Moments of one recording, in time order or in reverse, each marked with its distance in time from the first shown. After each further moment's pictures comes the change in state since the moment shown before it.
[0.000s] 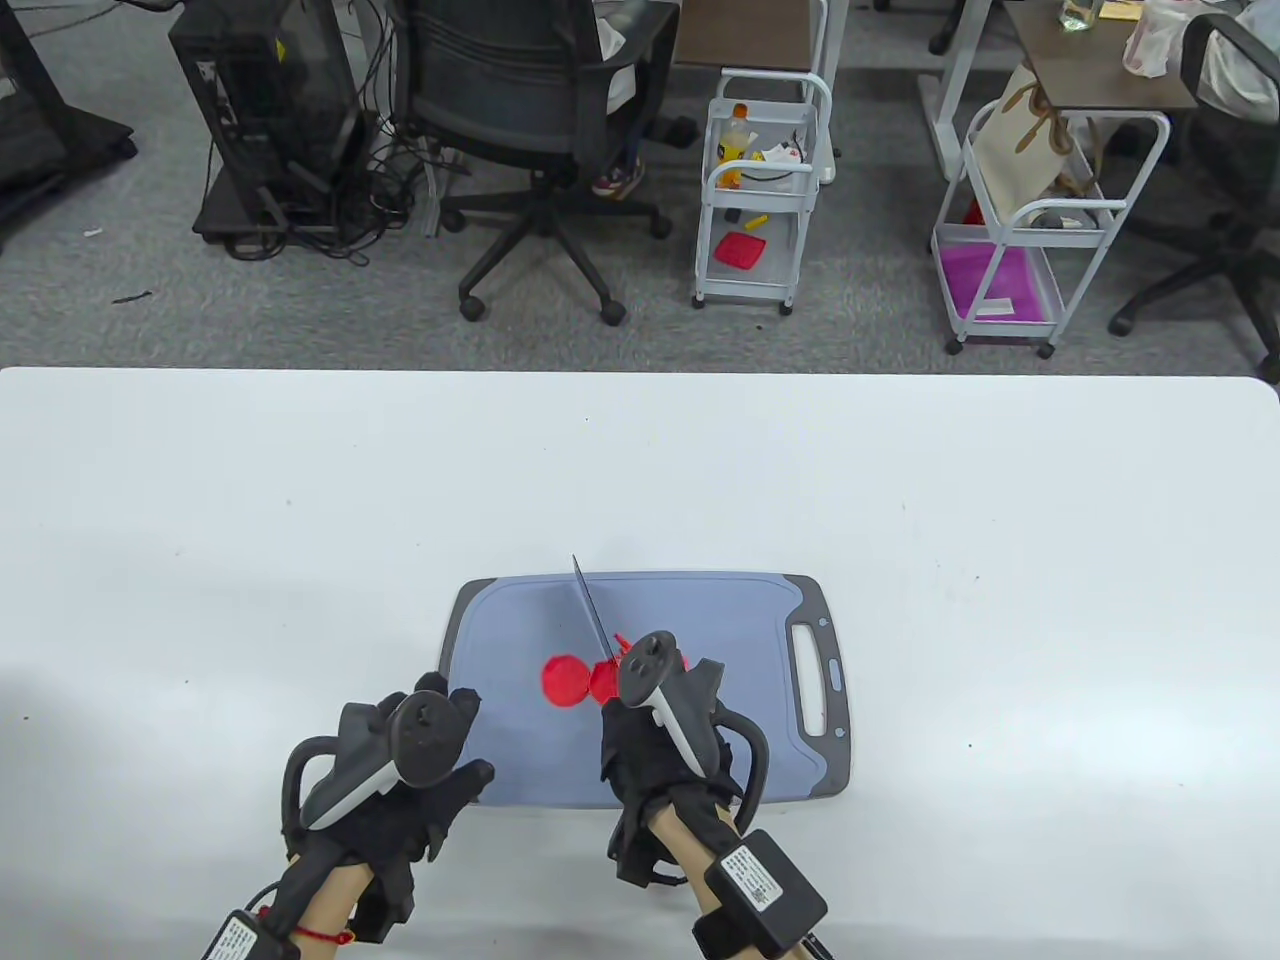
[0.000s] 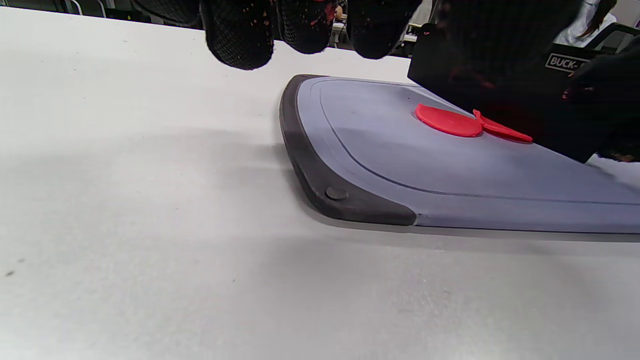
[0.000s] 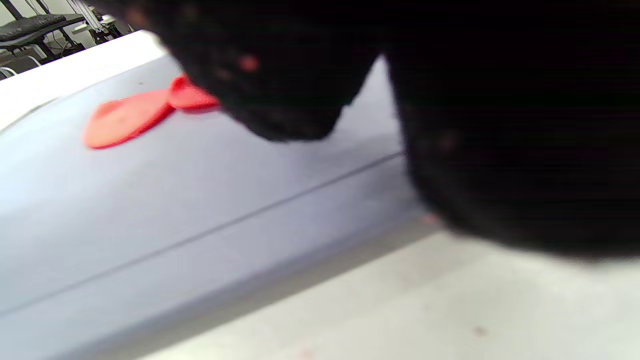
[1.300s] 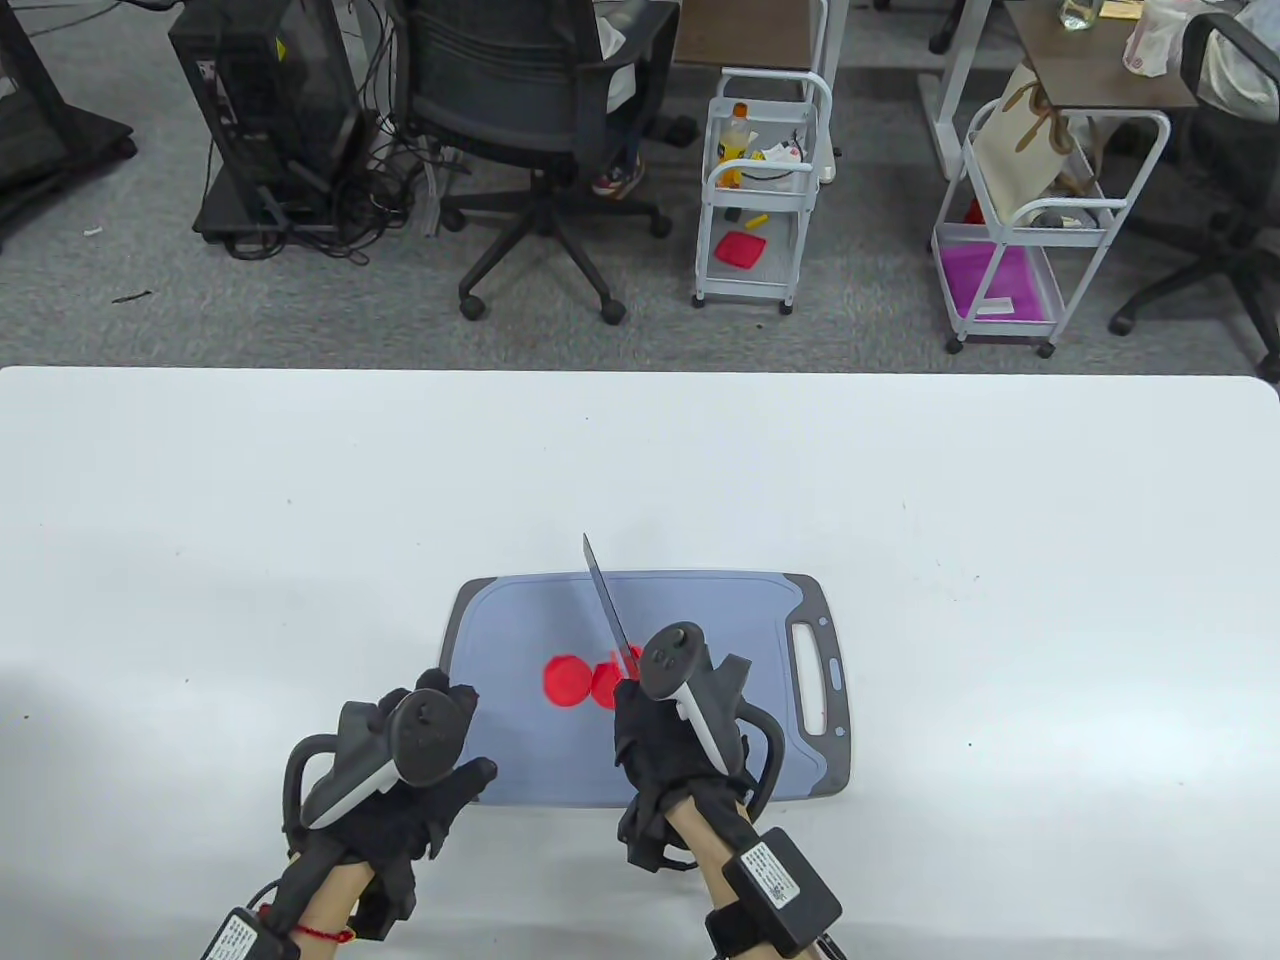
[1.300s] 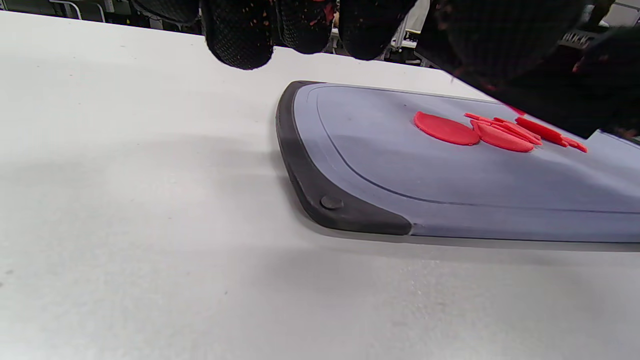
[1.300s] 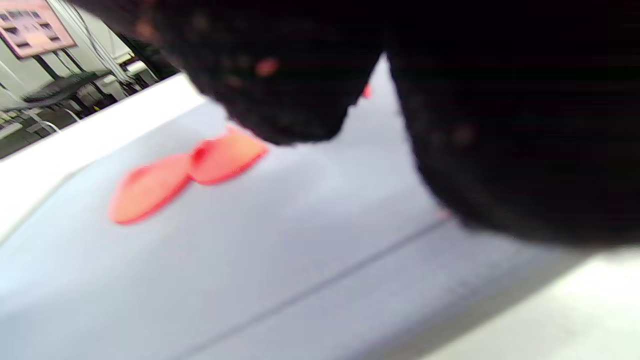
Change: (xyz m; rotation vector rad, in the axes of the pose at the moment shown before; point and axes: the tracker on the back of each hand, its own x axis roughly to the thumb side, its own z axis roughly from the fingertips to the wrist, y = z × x) left_hand 0.001 0.003 0.000 0.018 -0.008 0.007; right_hand -0.016 -0.018 0.005 -0.084 -0.086 -0.161
